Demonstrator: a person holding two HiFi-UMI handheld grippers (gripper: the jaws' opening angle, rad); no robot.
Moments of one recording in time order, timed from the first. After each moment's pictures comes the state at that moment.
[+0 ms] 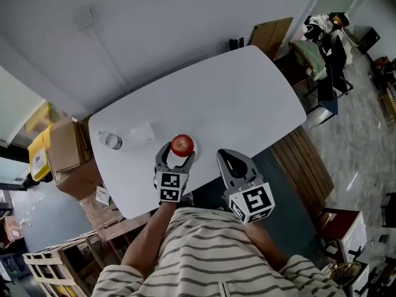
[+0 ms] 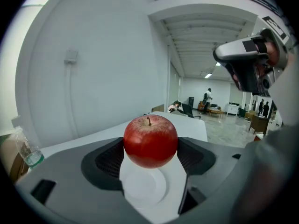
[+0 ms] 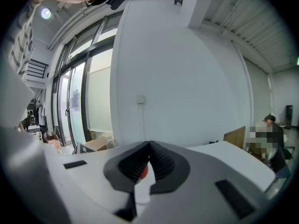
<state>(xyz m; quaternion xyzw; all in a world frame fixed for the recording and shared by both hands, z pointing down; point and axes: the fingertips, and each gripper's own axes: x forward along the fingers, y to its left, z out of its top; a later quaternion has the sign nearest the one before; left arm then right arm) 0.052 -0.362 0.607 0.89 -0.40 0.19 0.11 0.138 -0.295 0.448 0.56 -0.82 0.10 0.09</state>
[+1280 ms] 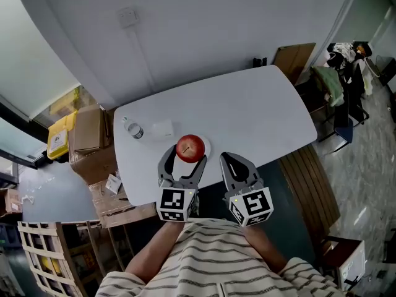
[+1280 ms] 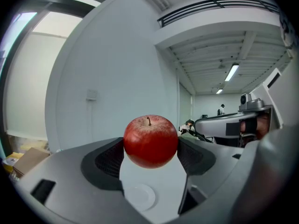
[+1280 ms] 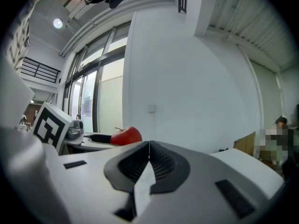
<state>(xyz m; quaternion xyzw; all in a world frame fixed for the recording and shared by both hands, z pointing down) 0.022 -0.287 0.437 0.87 -0.49 0.07 0.07 0.108 -0.255 0.414 0.51 -0.85 0.06 0.06</state>
